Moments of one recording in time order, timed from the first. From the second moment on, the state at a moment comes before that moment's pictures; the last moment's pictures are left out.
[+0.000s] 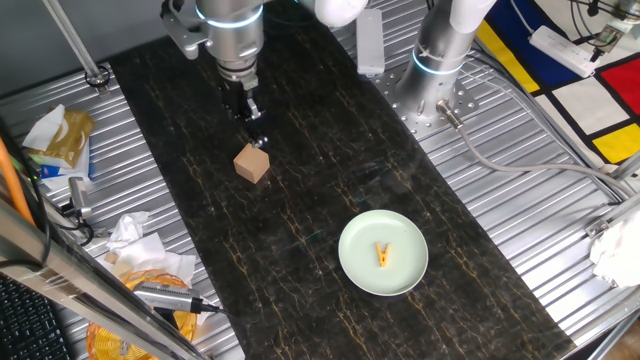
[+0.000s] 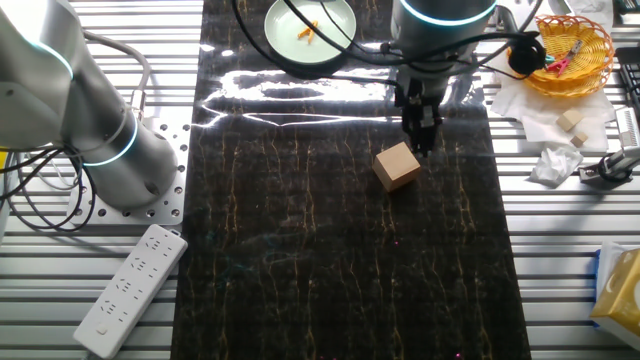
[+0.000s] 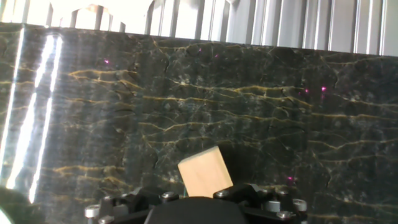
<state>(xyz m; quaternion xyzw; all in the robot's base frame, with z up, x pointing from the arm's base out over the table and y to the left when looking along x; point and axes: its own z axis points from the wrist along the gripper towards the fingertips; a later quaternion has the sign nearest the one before) 0.510 0.006 0.165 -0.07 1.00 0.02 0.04</state>
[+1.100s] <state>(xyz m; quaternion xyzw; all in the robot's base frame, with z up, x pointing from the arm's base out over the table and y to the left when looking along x) 0.546 0.012 0.136 -0.08 0.99 0.07 0.06</state>
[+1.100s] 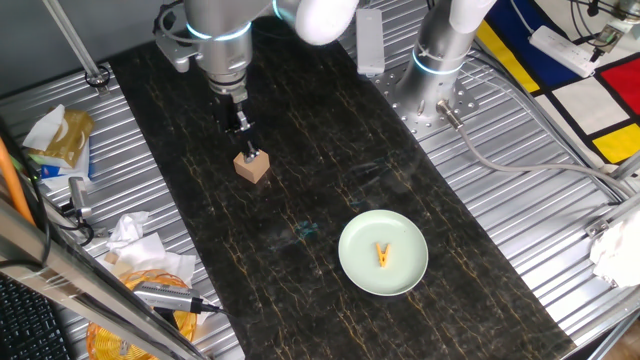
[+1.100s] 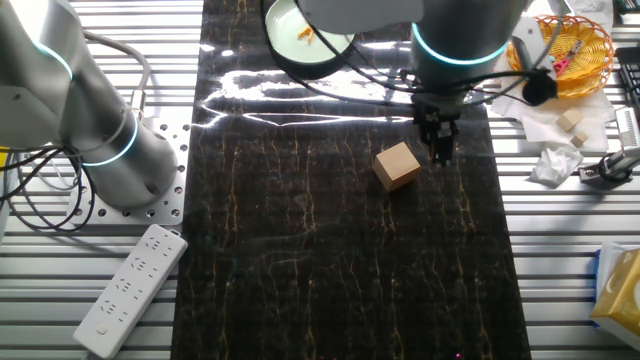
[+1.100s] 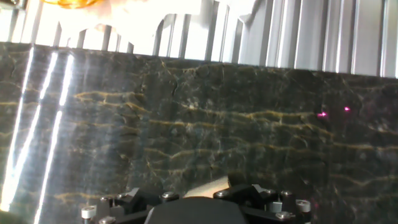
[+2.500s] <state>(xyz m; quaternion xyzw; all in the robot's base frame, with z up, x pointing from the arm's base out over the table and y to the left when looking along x) 0.542 0.013 0.108 -0.06 0.99 0.07 0.05</state>
